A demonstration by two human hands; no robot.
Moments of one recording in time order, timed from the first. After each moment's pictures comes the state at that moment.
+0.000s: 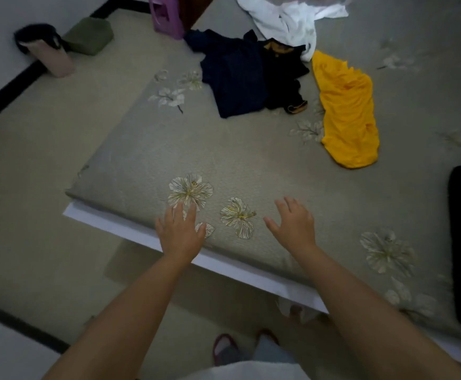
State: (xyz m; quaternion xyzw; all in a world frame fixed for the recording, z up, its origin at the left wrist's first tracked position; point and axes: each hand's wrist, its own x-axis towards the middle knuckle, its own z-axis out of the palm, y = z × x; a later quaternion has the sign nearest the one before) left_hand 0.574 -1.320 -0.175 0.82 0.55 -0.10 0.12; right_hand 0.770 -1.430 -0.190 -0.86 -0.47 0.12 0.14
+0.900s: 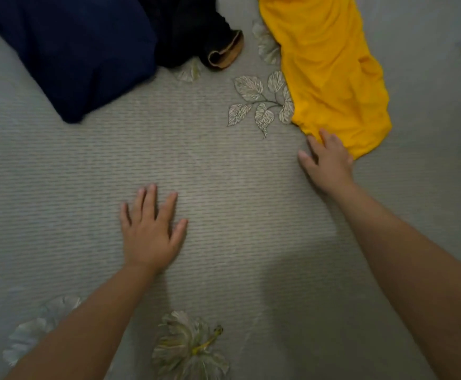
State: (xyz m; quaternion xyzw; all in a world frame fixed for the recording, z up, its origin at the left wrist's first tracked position) left_hand 0.822 -1.111 -0.405 0.93 0.32 -0.07 0.17; right_hand 1.094 -1.296 -0.389 -0.96 -0.23 0.14 0.07
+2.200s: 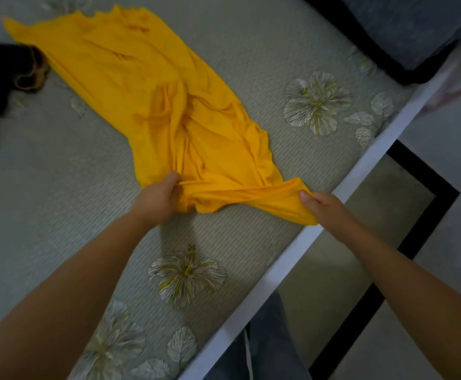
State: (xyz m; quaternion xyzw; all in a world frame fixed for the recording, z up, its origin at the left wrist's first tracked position) left_hand 0.861 -1.210 -0.339 0.92 -0.07 -0.28 0.26; right_hand 0.789 -1.515 -0.346 -0.82 0.21 0.23 0.47
